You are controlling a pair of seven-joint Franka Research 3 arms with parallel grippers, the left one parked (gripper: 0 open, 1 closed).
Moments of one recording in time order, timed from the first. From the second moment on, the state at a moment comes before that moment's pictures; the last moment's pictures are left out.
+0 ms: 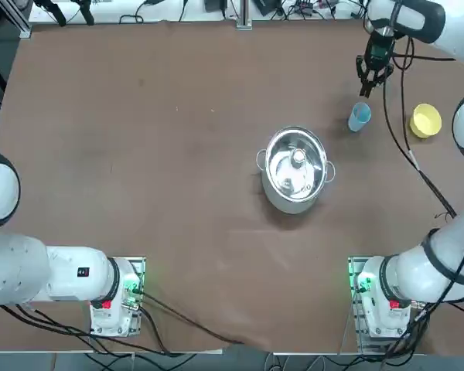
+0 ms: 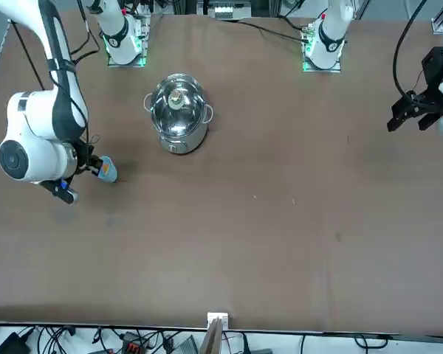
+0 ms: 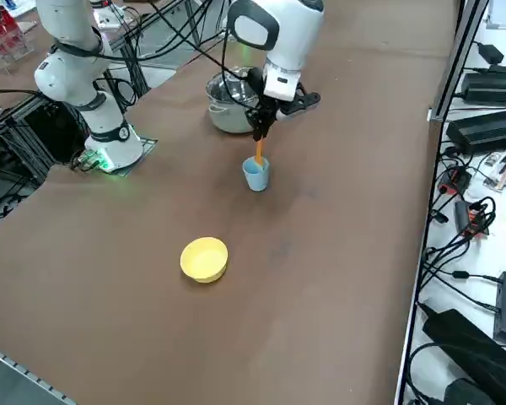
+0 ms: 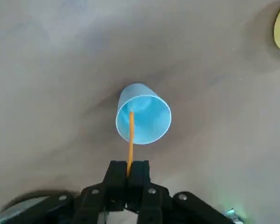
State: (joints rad) arm 0.11 0.36 -0.04 -1.75 0.02 1.74 0.54
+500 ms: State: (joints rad) arm 0.09 0.36 -0.05 -1.75 0.02 1.72 0.54
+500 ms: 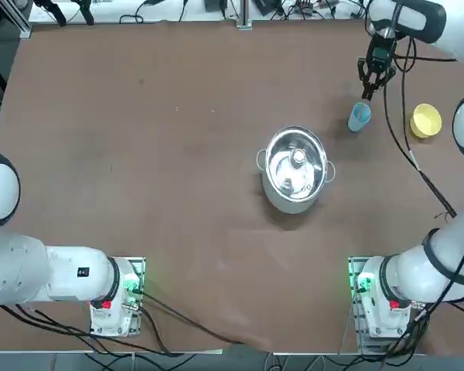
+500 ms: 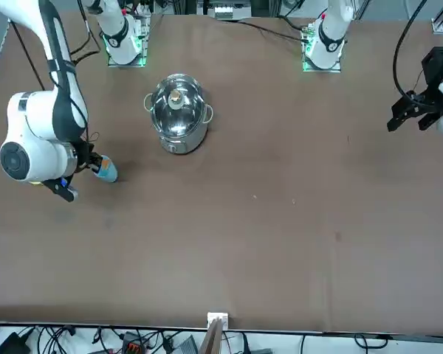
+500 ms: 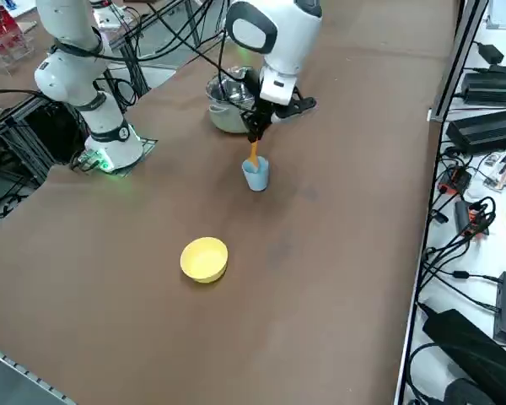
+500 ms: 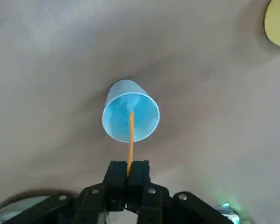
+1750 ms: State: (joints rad) arm 0.07 0.38 -0.04 -1.74 0.02 1.77 0.56
